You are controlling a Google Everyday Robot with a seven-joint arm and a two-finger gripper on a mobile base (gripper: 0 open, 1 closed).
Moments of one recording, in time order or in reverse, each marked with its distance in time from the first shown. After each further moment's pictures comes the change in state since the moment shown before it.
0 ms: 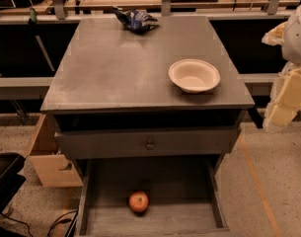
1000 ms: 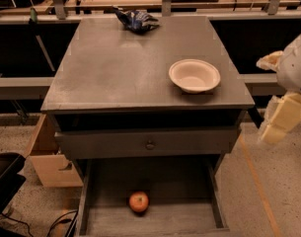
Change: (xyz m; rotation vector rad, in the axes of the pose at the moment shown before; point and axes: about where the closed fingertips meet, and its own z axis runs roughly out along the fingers) arm 0.017 0.011 0.047 -0.057 -0.099 0.039
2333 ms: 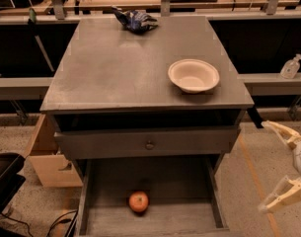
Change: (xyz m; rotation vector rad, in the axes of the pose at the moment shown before) arm 0.073 0.073 0.092 0.041 -0.463 -0.013
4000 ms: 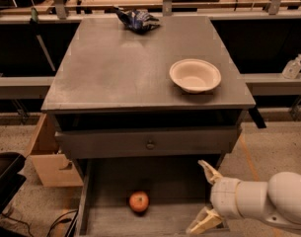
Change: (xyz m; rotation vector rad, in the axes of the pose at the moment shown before) arm 0.043 0.072 0.196 -0.026 -0.030 0.006
